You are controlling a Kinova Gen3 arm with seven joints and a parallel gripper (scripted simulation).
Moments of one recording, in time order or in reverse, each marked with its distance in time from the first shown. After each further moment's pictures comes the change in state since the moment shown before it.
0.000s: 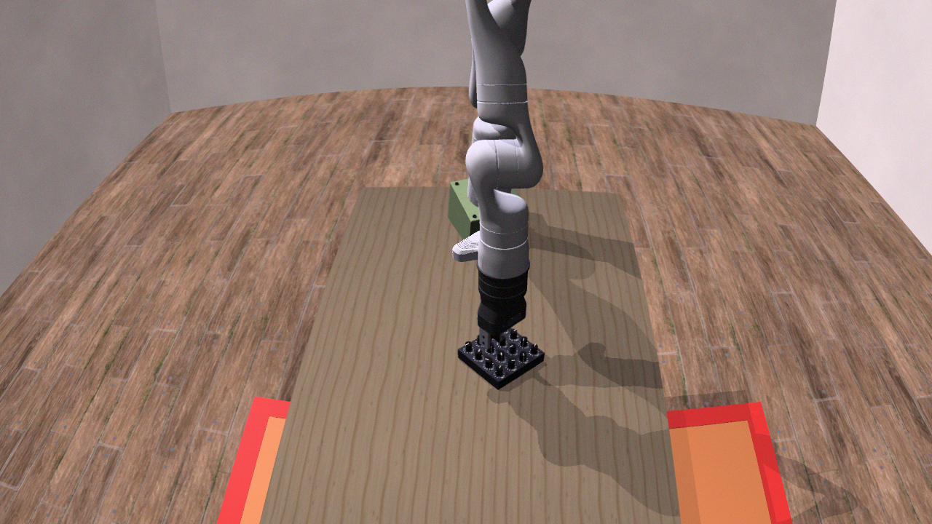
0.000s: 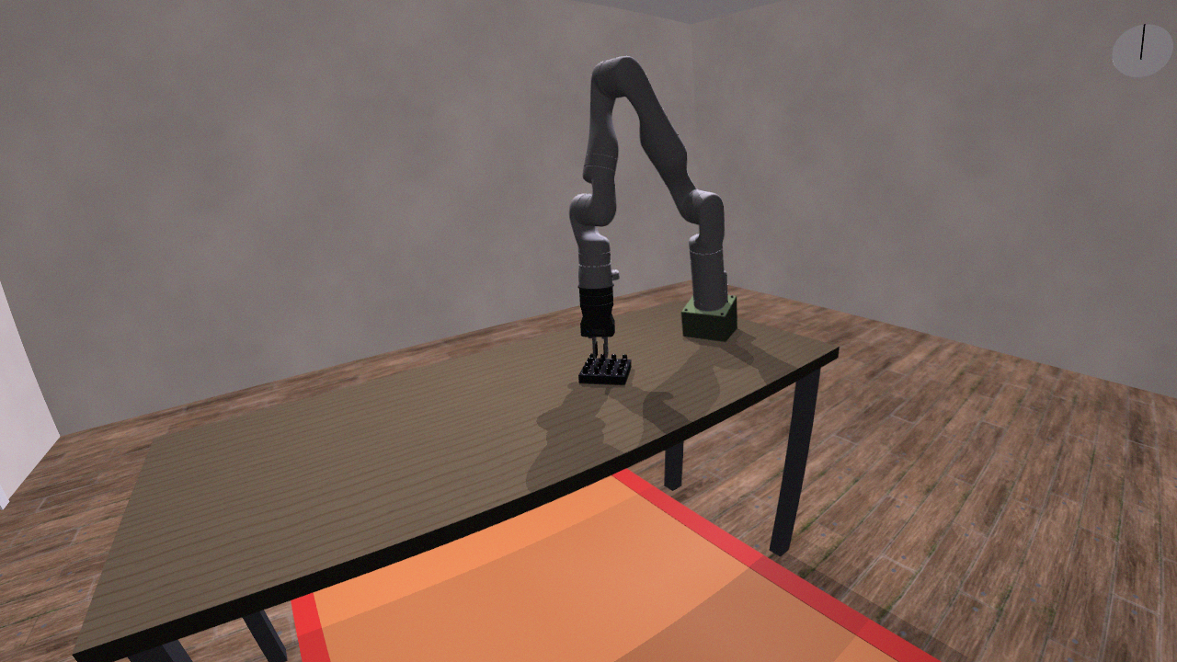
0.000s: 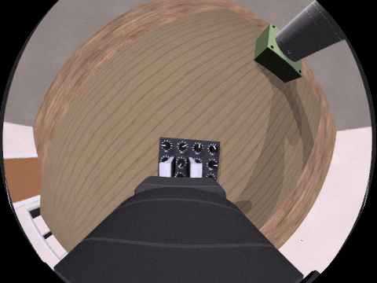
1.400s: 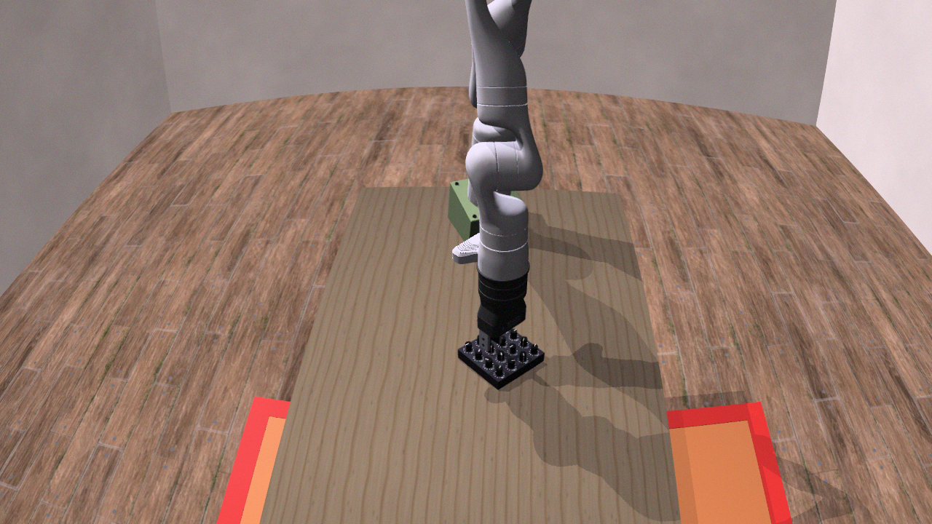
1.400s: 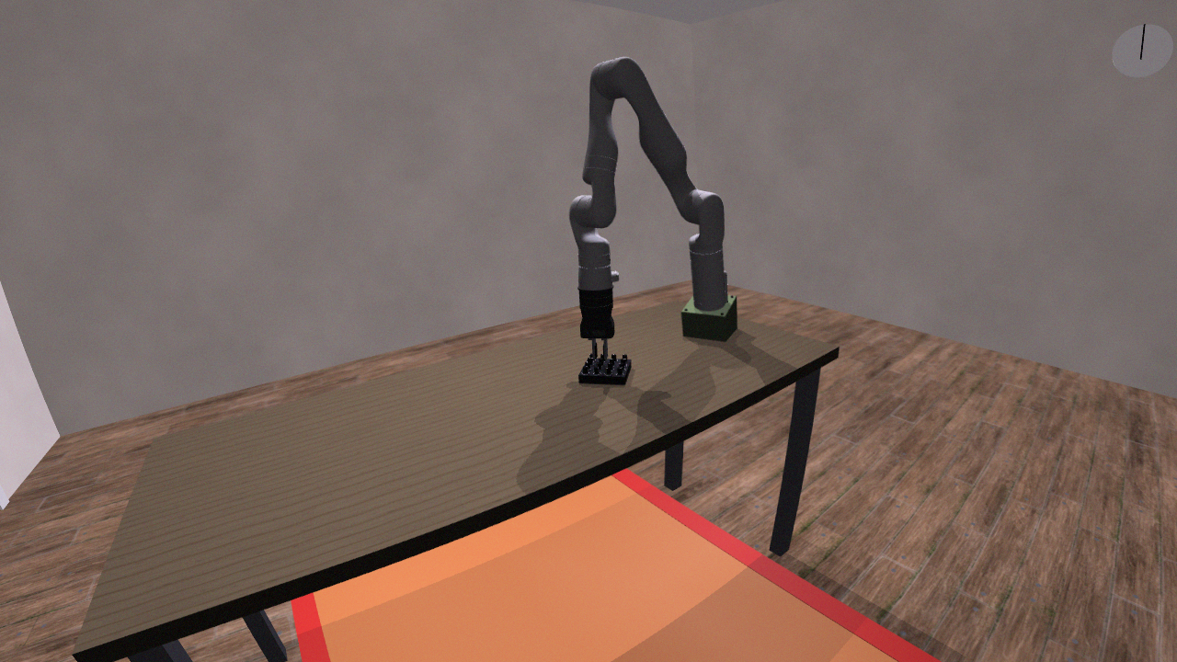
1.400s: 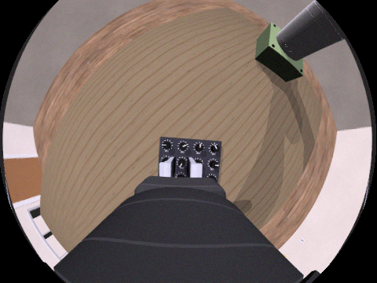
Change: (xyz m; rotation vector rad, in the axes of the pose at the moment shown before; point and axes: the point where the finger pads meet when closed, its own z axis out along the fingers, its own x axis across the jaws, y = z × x) arm -0.001 0.001 0.004 -0.002 -0.003 0.001
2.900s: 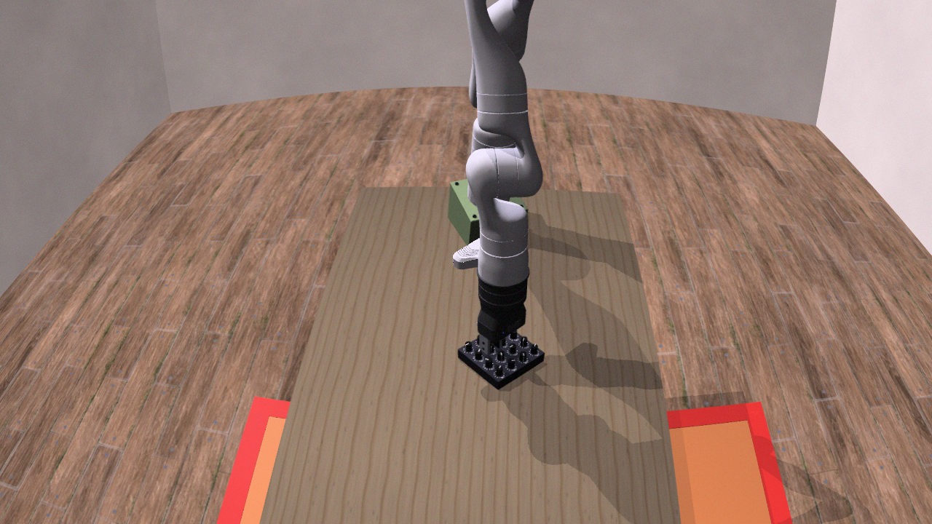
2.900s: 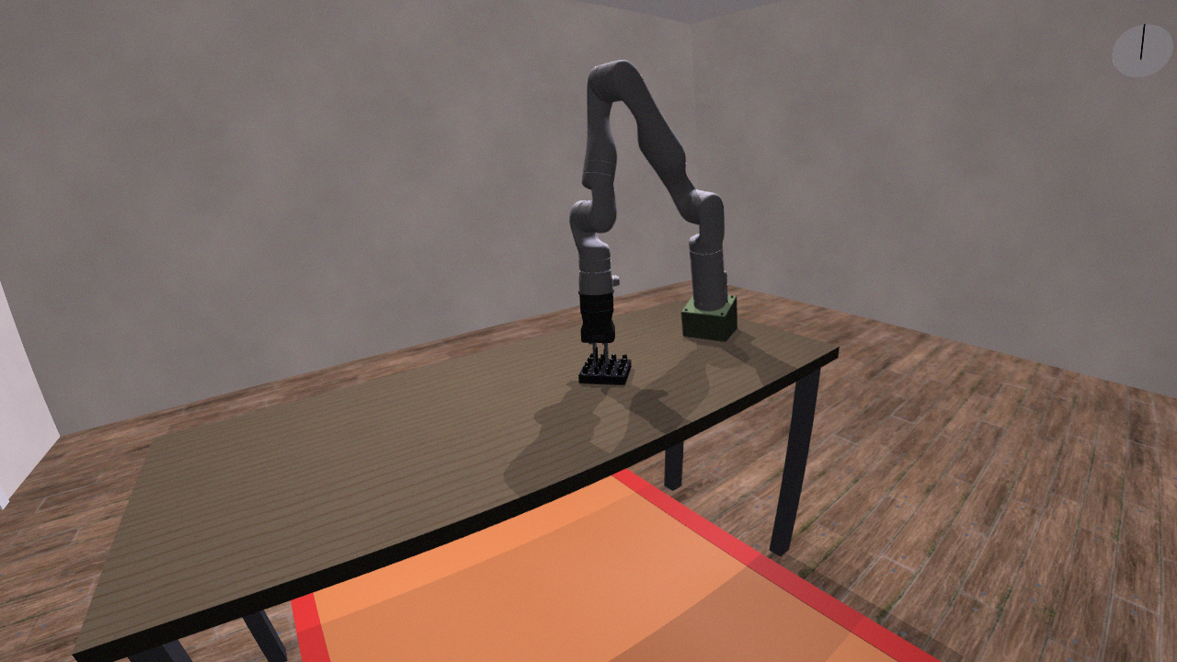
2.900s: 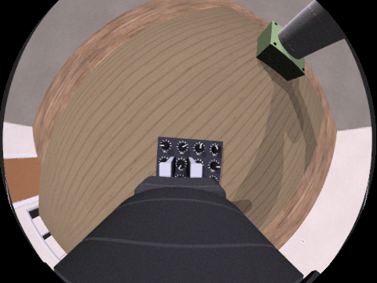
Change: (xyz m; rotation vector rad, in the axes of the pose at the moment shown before) arm 0.001 -0.001 0.010 0.002 0.003 -0.001
